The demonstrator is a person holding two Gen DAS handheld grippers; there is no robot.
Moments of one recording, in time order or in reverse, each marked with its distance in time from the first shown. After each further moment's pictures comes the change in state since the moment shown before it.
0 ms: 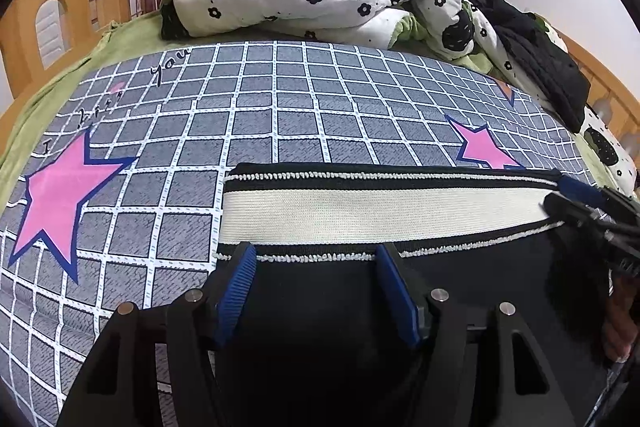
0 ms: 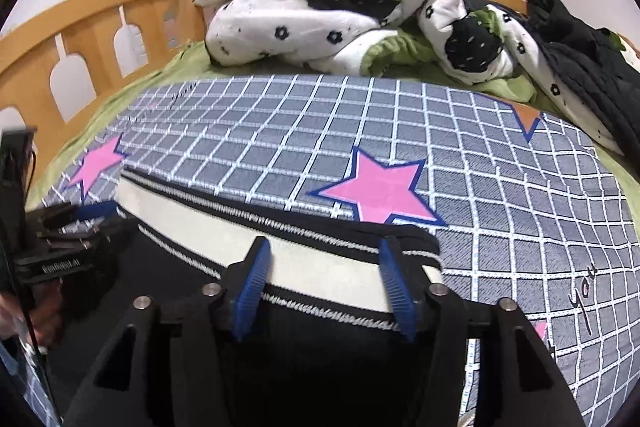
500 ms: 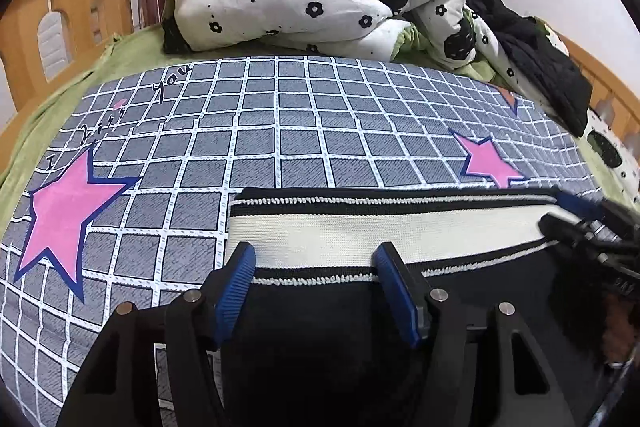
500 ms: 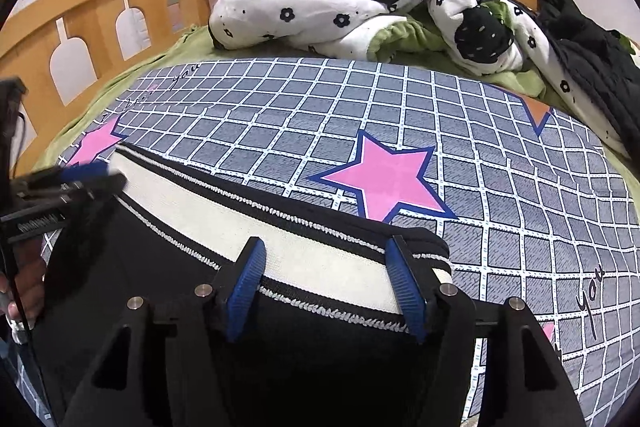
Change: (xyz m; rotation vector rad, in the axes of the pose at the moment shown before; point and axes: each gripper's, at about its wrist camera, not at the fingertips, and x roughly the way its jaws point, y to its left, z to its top) left arm 0.002 -0.002 0.006 0.021 -0.051 0.032; right arm 0.010 -0.001 -0.002 -0.019 0.027 0.005
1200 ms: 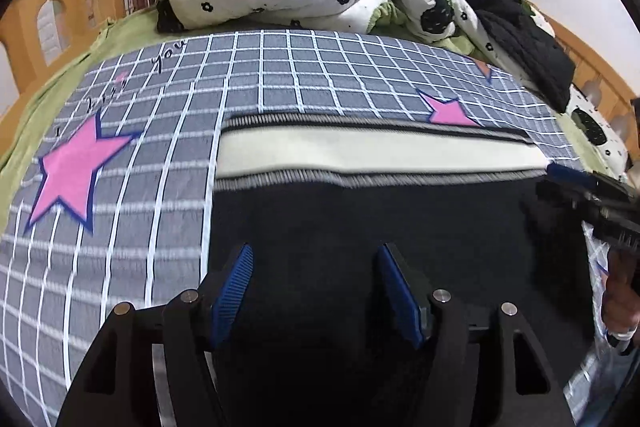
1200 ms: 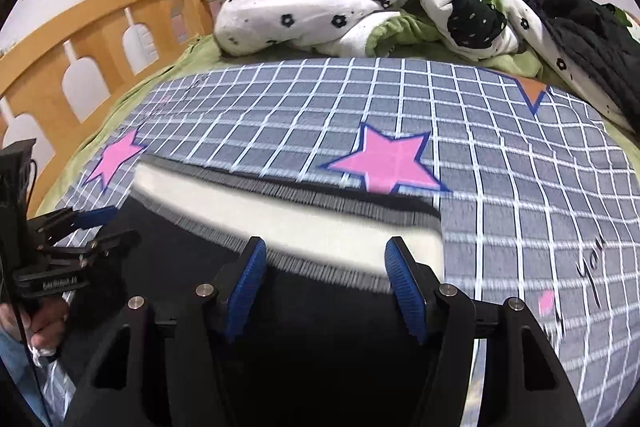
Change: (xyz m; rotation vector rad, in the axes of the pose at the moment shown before) left arm -0.050 -0.013 -0.038 0.014 0.101 -0.050; right arm -0.038 -0.005 -0.013 0.055 0.031 0.069
